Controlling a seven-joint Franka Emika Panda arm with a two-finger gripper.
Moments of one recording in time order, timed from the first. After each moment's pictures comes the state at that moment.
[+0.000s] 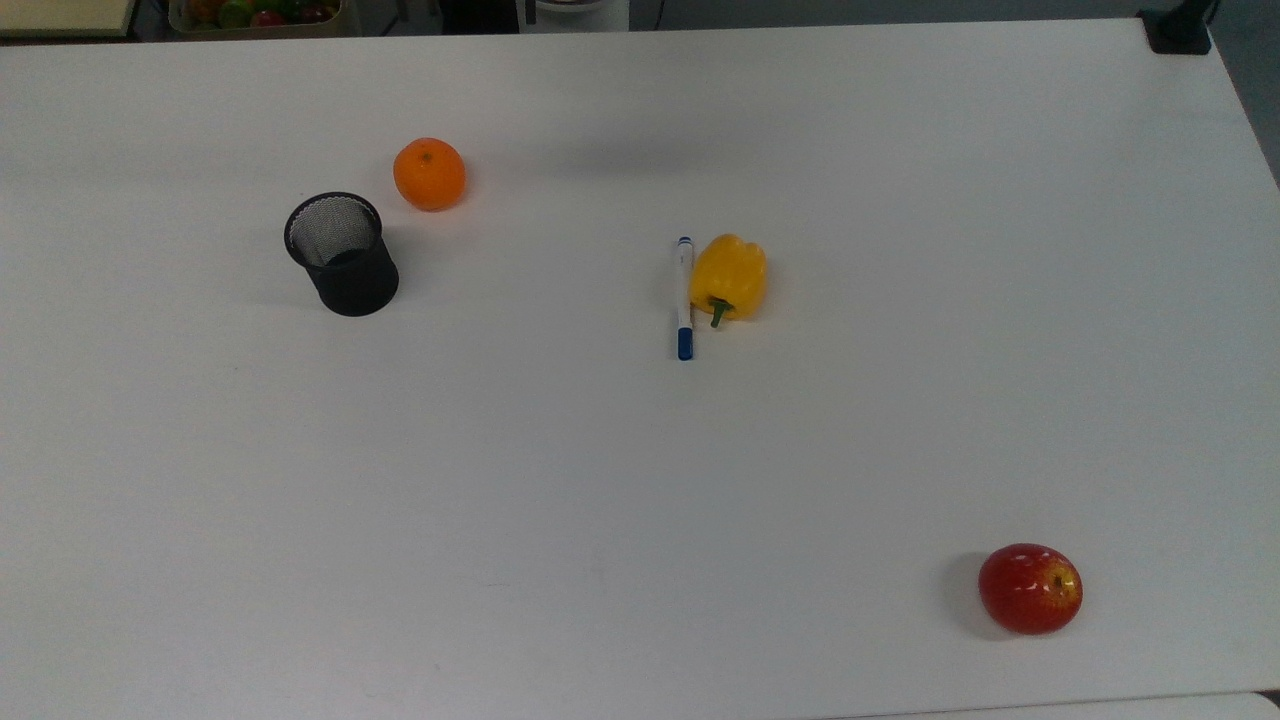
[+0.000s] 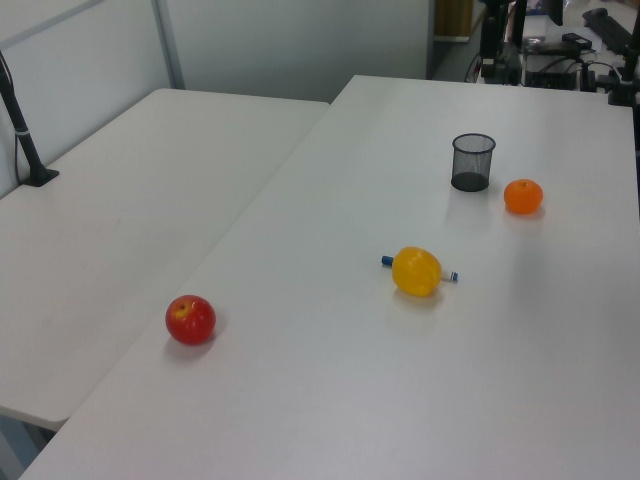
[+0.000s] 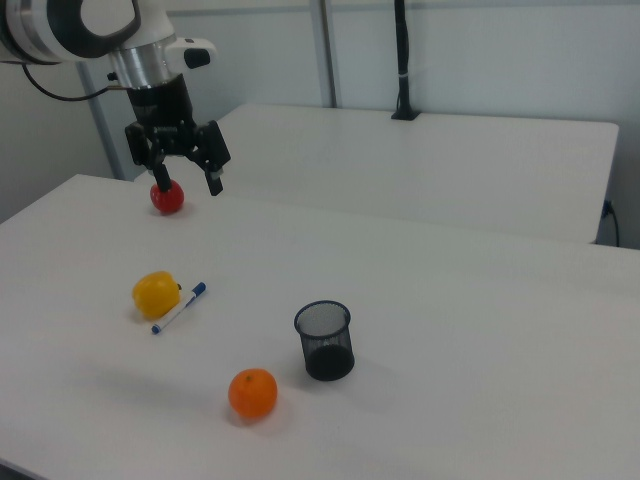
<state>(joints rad) 0.12 0.02 -0.08 -1.56 -0.08 1.59 -0.09</state>
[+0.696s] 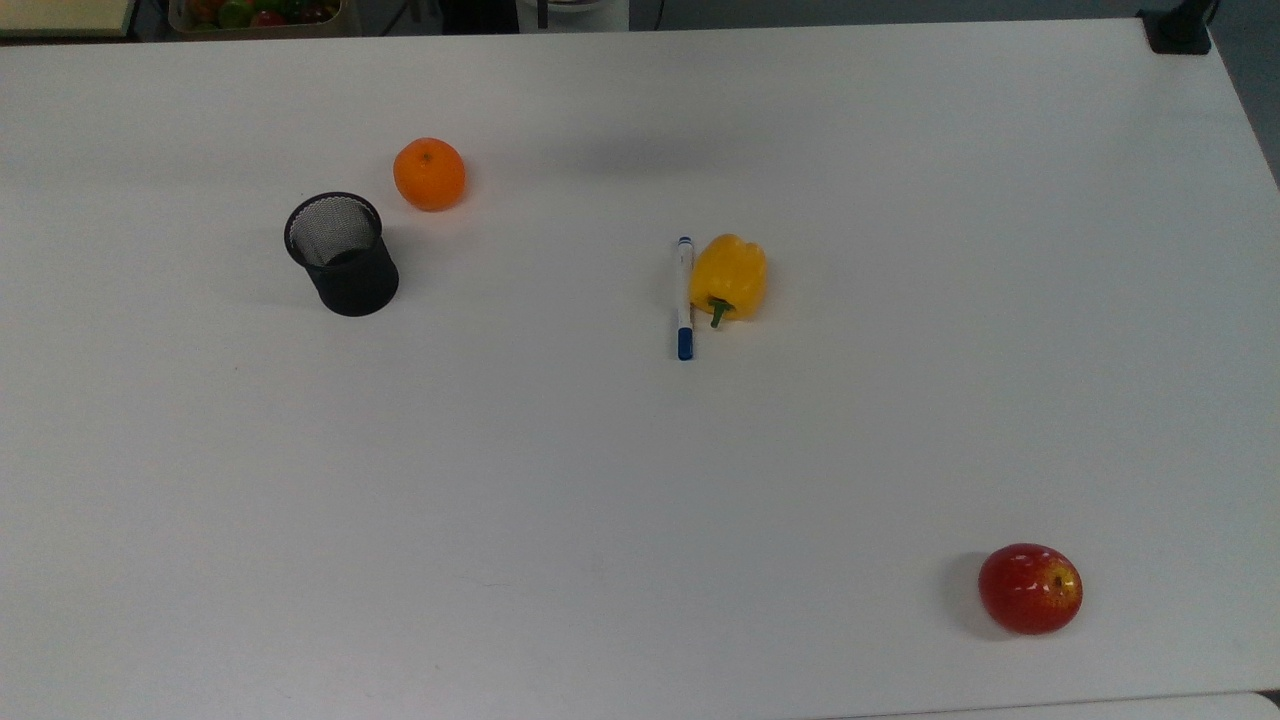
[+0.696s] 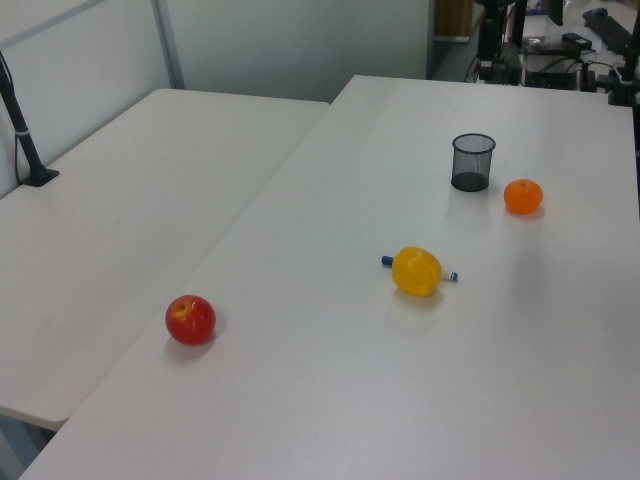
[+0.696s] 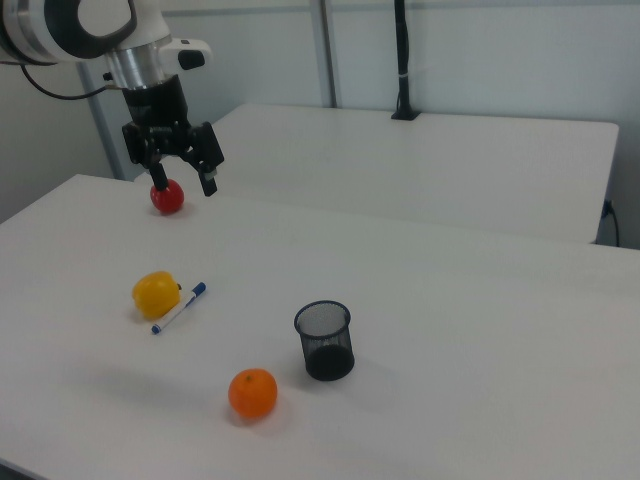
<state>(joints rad) 0.14 0.02 -0.07 -1.56 -0.08 1.59 -0.02</state>
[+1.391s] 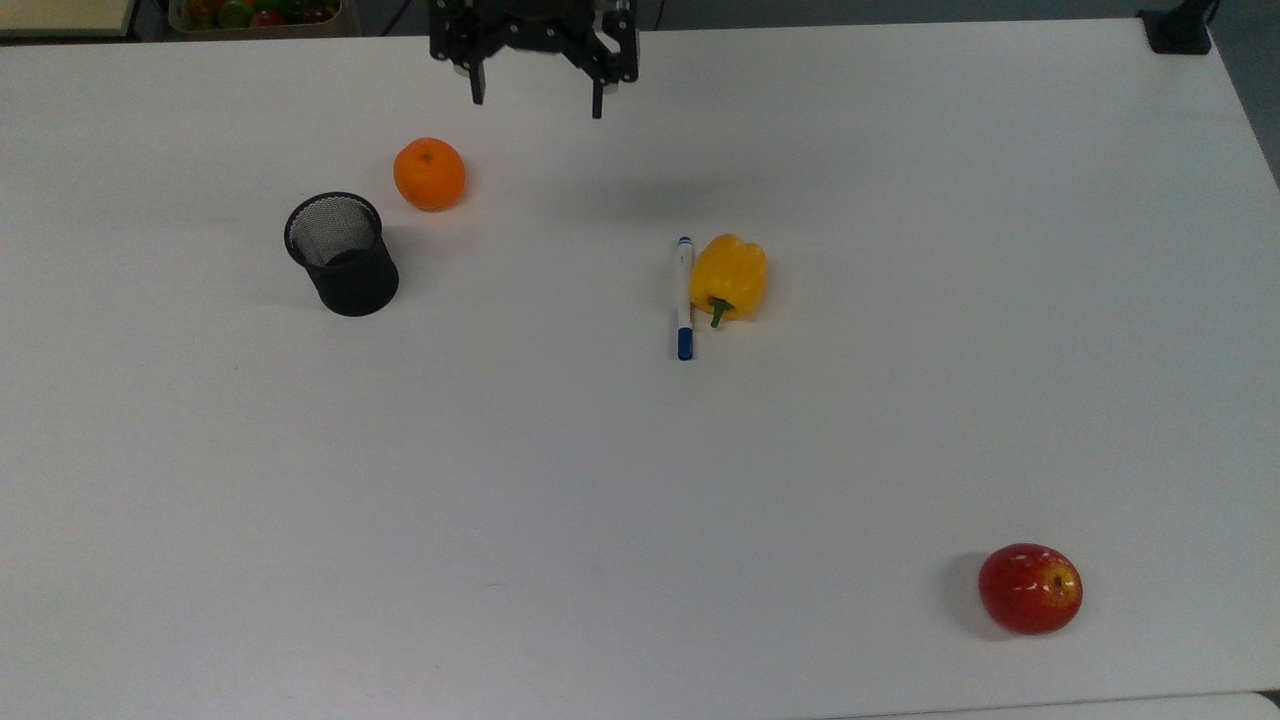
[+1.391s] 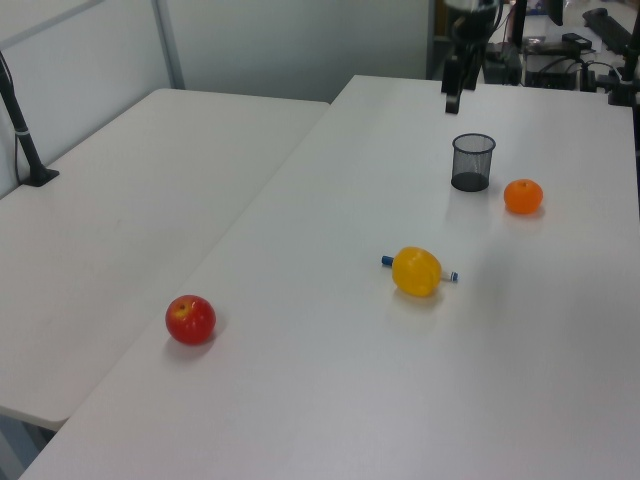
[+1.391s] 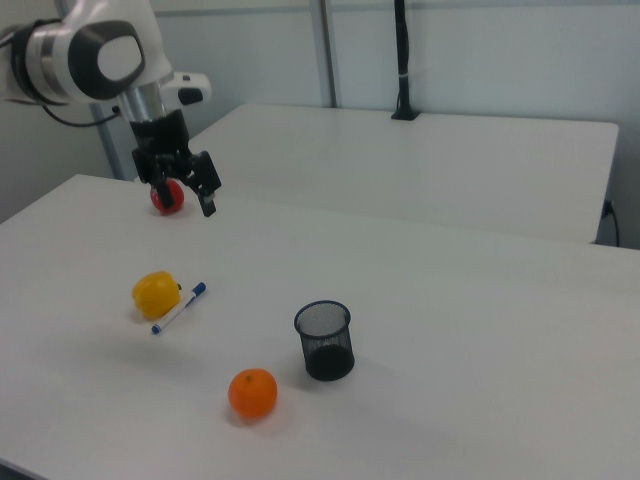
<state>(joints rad) 0.20 0.10 -0.07 -1.62 -0.07 1.76 0.15</state>
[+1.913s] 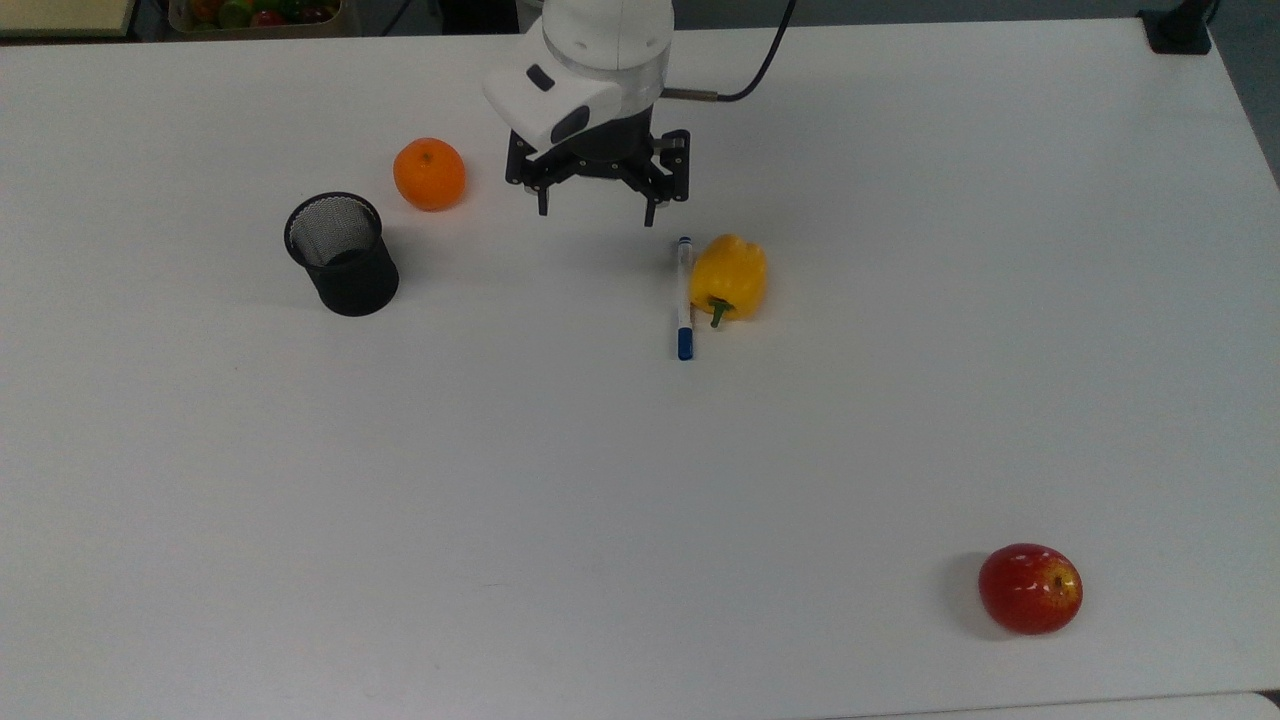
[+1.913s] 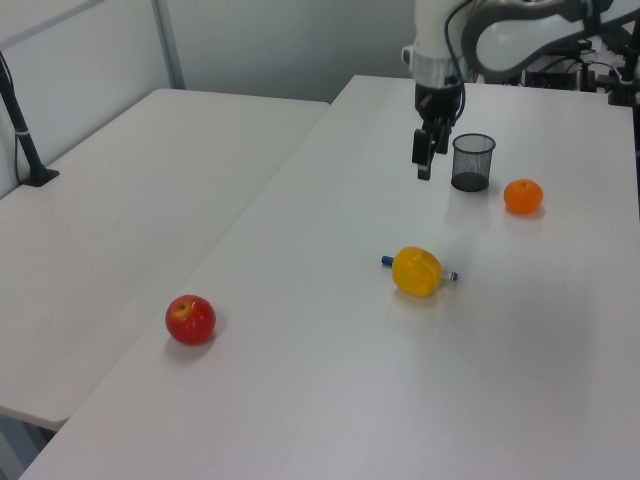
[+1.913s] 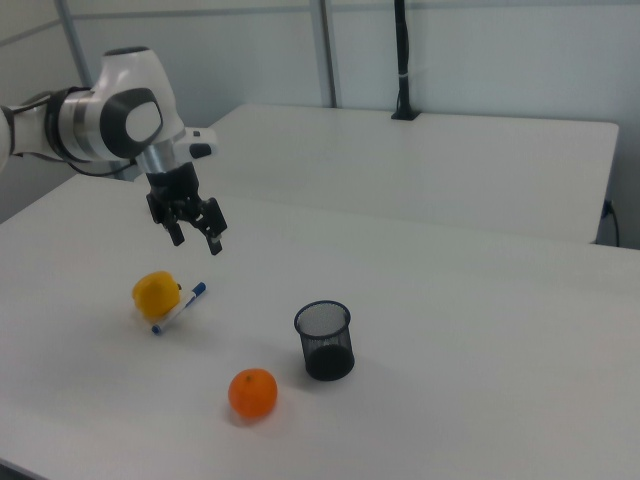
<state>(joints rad) 0.25 0.24 -0.06 -1.70 -0.07 1.96 0.21</state>
